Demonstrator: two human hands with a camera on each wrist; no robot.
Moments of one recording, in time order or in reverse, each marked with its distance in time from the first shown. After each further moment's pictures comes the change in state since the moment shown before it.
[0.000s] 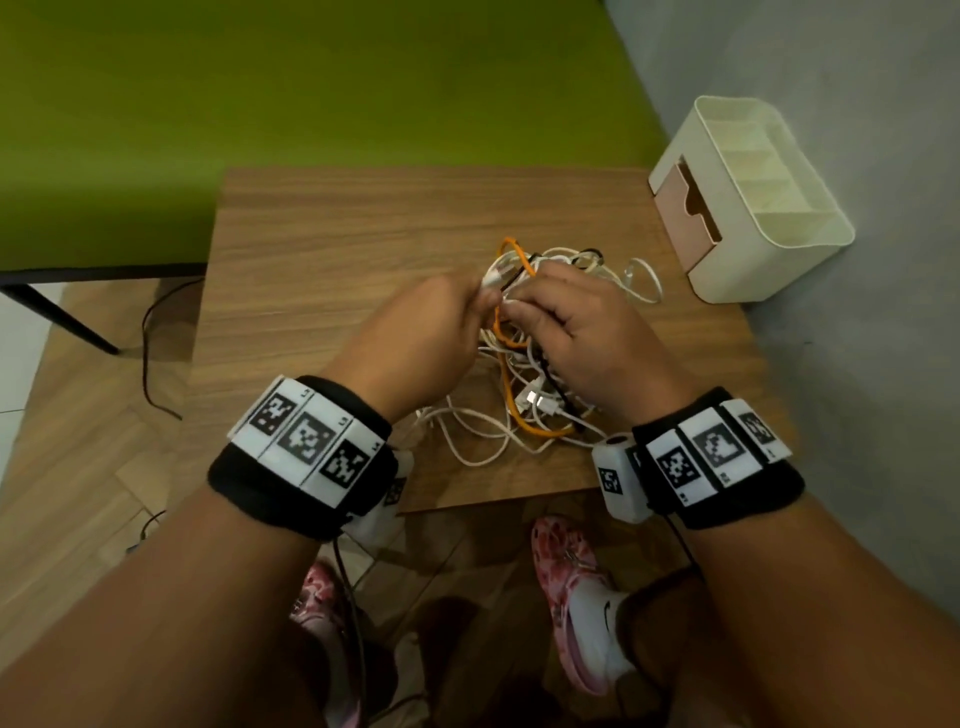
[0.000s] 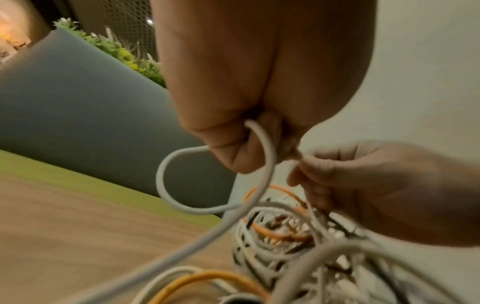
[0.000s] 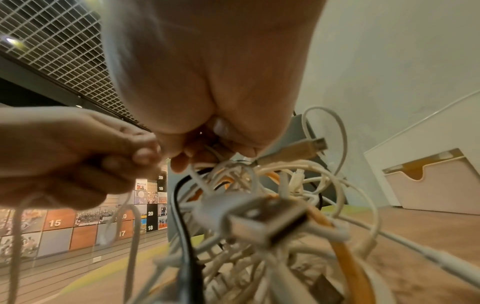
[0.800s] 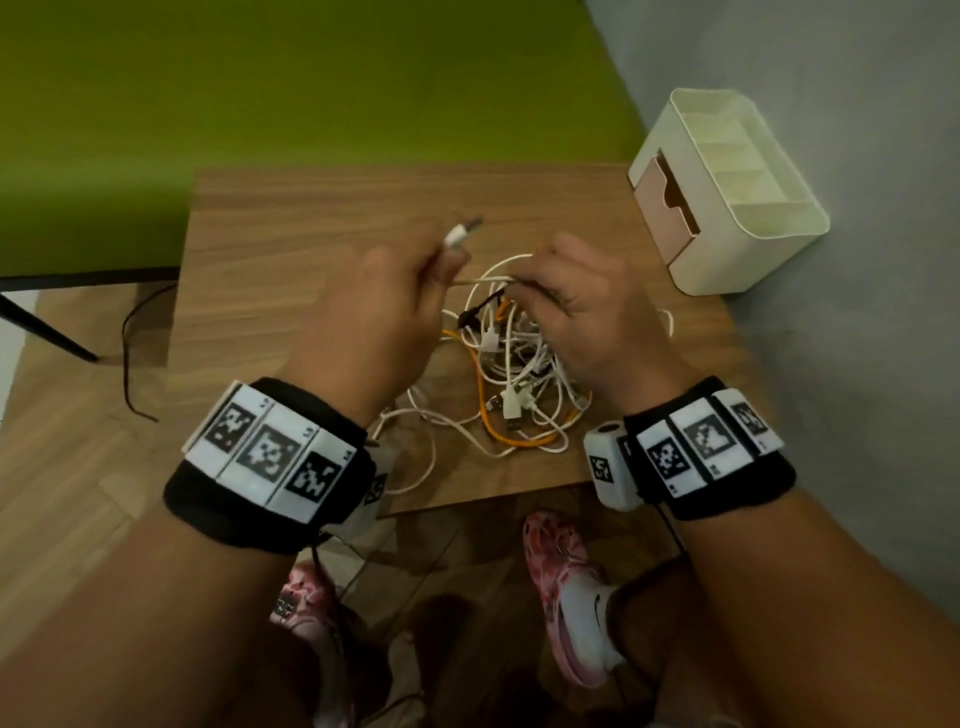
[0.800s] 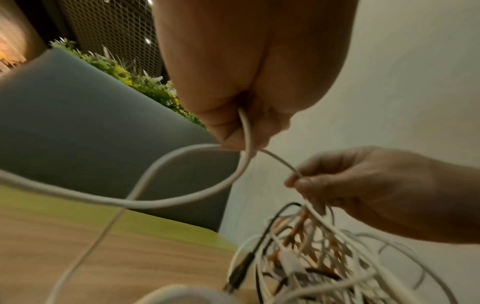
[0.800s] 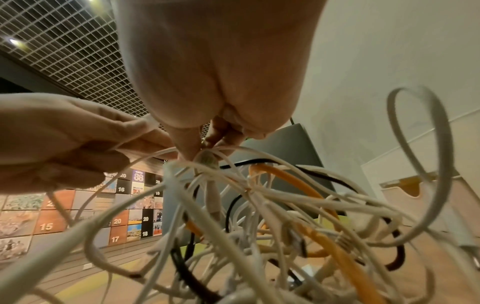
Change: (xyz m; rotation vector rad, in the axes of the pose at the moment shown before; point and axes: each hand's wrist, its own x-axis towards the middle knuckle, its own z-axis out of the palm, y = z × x) left_hand -0.005 0.012 -0.013 0.054 0.302 0.012; right_hand 0.000 0.004 -0.012 -0.112 0.175 -0.005
